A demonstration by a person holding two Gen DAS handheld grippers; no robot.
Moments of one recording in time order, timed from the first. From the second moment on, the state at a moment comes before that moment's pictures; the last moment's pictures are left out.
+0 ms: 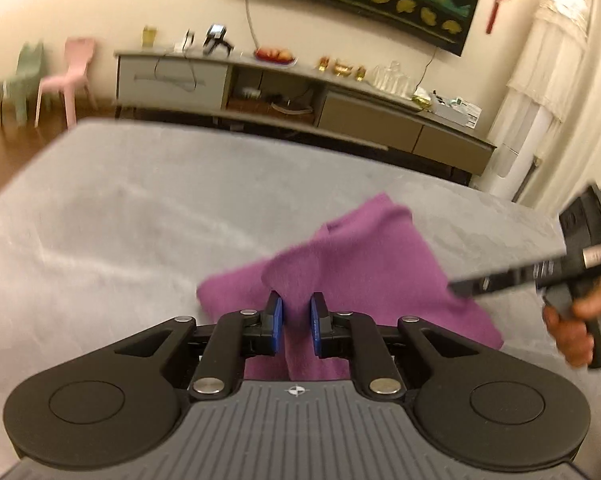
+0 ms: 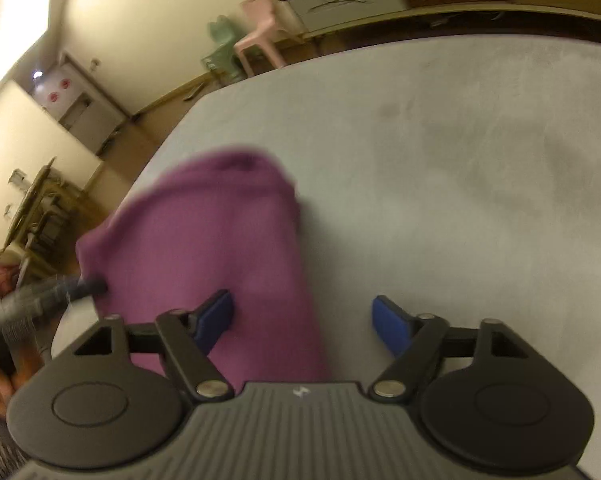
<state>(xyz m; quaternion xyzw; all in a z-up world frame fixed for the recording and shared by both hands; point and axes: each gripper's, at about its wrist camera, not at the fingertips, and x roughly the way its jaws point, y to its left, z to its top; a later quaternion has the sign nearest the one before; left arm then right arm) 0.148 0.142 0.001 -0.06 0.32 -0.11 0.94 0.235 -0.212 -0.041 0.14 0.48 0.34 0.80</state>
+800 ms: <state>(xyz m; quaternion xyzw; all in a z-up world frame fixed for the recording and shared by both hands) 0.235 -0.014 0.017 0.45 0.40 -0.22 0.77 0.014 -0.051 0.003 -0.27 0.20 0.36 0.87</state>
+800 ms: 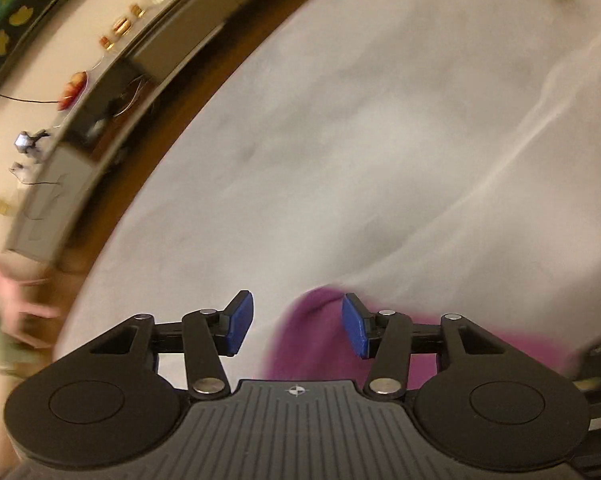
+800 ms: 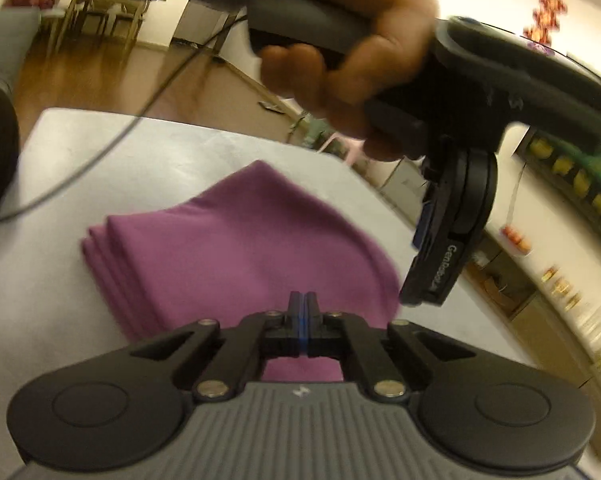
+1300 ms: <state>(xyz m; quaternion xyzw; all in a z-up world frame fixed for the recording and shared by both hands) 0.152 0.160 0.035 0.06 0.42 -0.06 0.90 0.127 -0.162 -0.042 0.17 0.44 0.39 0.79</state>
